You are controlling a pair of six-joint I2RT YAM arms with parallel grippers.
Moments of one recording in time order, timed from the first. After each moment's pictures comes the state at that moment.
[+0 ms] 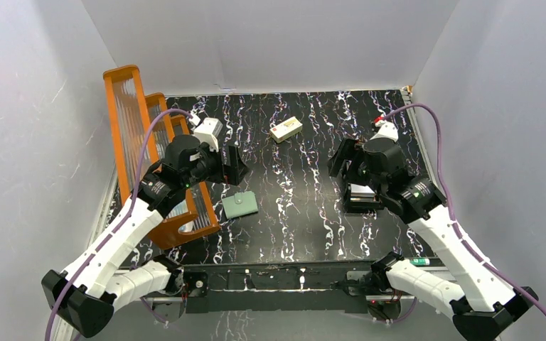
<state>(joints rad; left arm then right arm) -0.54 1.00 1.00 -0.48 0.10 -0.32 0.59 0.90 1.07 -0.75 0.26 0.63</state>
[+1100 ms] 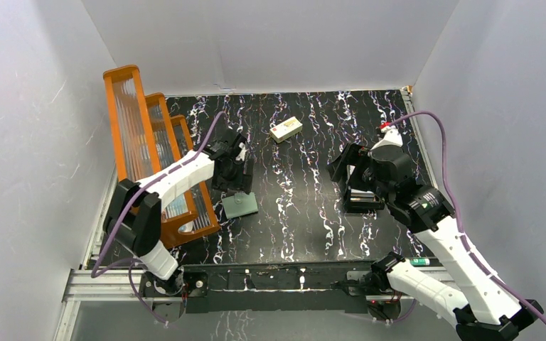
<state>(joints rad) -0.55 1.60 1.18 -0.79 -0.03 -0.37 0.59 0.82 1.04 -0.75 0.20 0.67</state>
